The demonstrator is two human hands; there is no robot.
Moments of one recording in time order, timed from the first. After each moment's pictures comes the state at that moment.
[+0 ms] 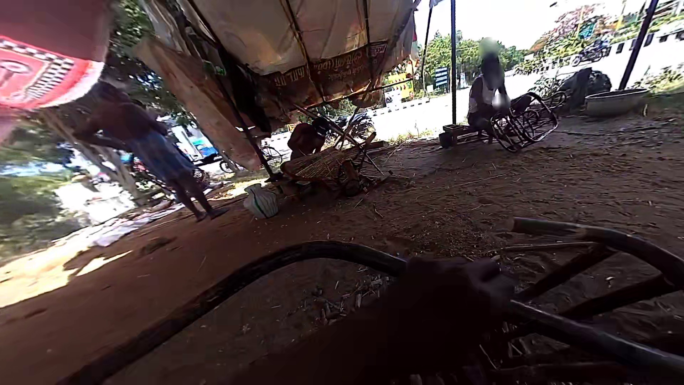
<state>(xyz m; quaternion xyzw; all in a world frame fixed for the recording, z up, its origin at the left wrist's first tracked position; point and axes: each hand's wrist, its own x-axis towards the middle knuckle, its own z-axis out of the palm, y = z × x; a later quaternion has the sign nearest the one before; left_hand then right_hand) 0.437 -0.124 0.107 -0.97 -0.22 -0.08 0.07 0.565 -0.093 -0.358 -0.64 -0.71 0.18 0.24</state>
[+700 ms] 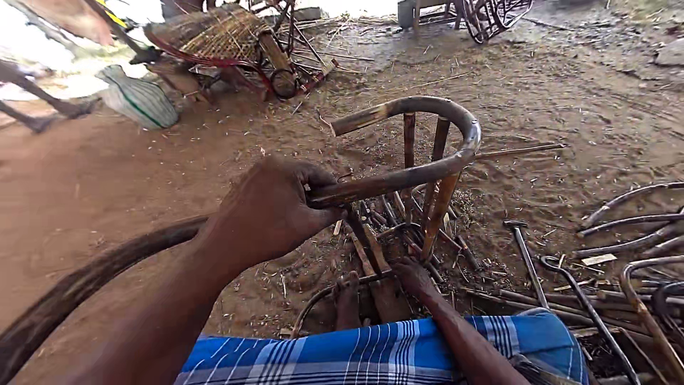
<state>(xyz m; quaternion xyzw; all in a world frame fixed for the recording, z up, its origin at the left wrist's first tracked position) 0.326 -0.067 0.033 -0.86 -0.48 -0.15 -0.09 0.558 -0.087 -0.409 -0.61 -0.74 0.24 0.18</state>
